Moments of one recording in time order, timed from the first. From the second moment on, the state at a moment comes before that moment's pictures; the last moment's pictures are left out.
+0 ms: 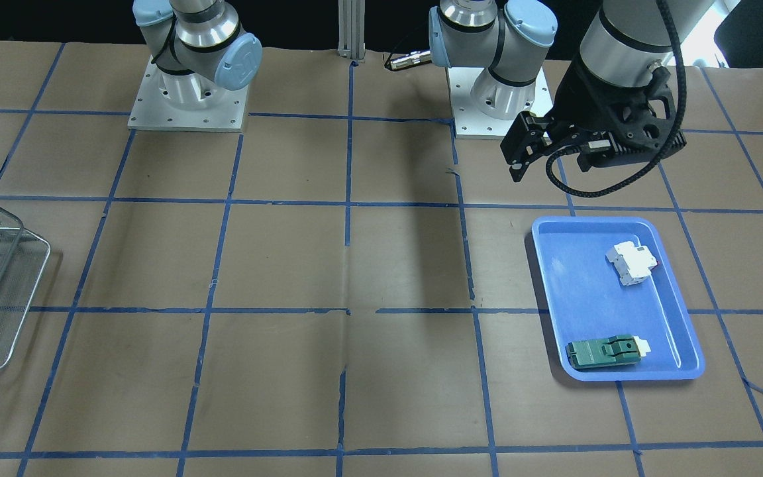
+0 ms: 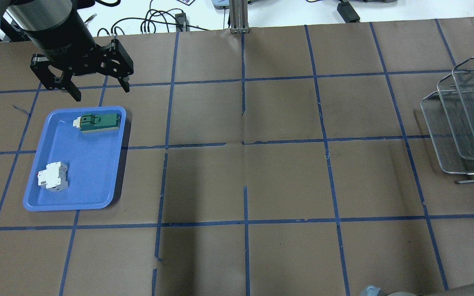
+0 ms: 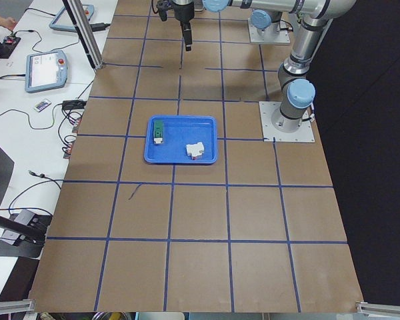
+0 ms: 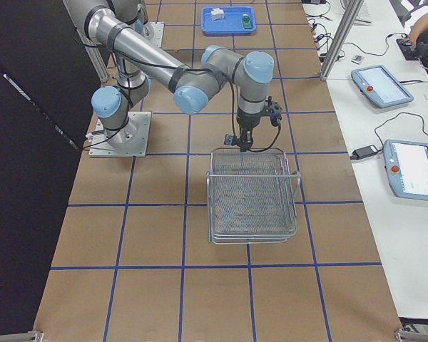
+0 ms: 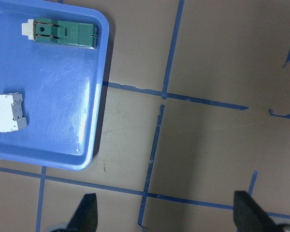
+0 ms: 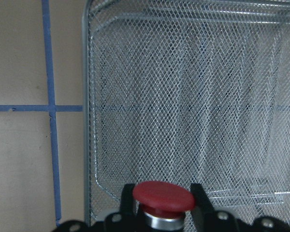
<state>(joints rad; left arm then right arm) -1.54 -1.62 -1.45 -1.70 1.58 -0.13 0.97 -1.35 1.57 -1.82 -1.71 -0.63</state>
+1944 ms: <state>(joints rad) -1.51 -1.60 -1.46 -1.60 1.57 0.00 1.51 -1.54 1.49 -1.49 -1.57 0.01</state>
